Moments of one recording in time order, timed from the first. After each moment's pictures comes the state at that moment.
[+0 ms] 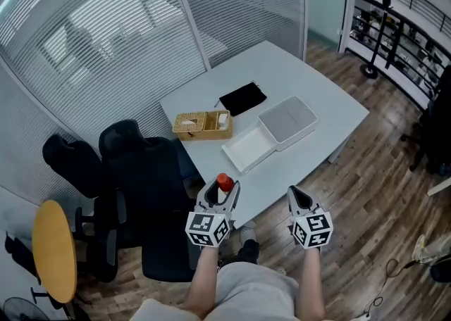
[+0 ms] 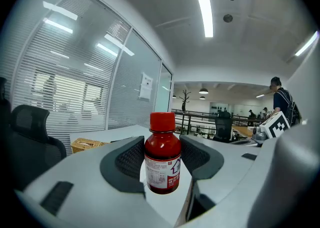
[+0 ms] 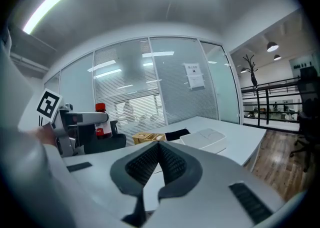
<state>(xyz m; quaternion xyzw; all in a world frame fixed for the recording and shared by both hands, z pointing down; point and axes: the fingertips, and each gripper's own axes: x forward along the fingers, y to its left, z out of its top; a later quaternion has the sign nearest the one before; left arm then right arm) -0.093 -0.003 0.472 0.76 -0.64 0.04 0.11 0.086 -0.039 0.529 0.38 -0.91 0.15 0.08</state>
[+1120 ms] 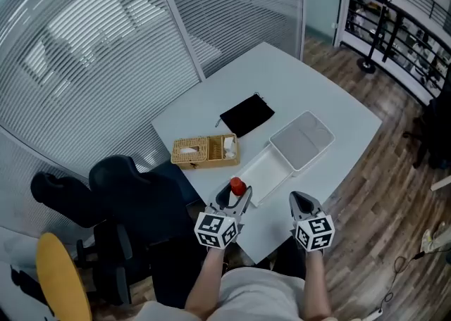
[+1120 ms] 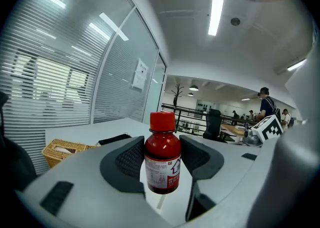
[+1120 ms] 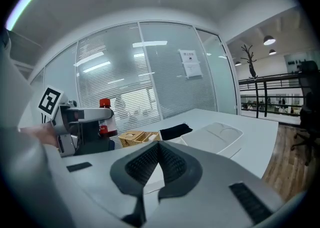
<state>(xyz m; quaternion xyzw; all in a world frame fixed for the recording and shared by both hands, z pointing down) -0.171 -0.151 0.522 0.81 -0.56 0.05 0.16 -0.015 -0.159 0.582 0.41 -0.88 0.19 0.12</state>
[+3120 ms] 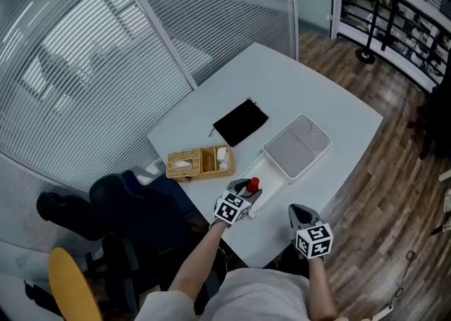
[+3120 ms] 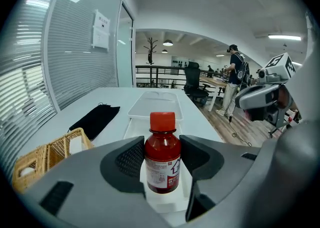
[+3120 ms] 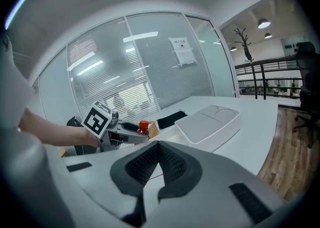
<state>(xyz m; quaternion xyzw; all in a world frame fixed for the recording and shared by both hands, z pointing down) -0.123 -0.236 0.687 0.85 -0.40 0.30 0.17 0.006 -0.168 0.635 0.40 -0.87 0.26 0.13</state>
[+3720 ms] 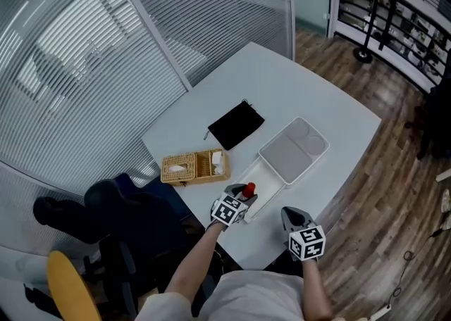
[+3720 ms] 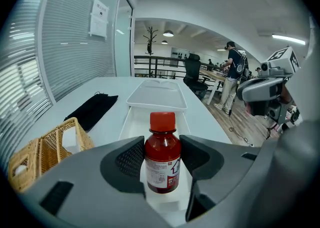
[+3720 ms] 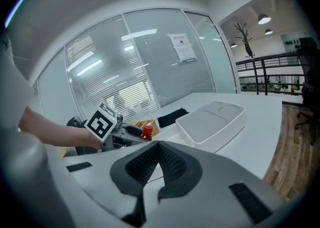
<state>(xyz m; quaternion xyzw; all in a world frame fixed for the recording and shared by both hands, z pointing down) -0.130 -0.241 0.720 0.84 -0.38 0.34 0.21 -0.009 -0.181 0.645 0.39 -0.87 0.27 0.14</state>
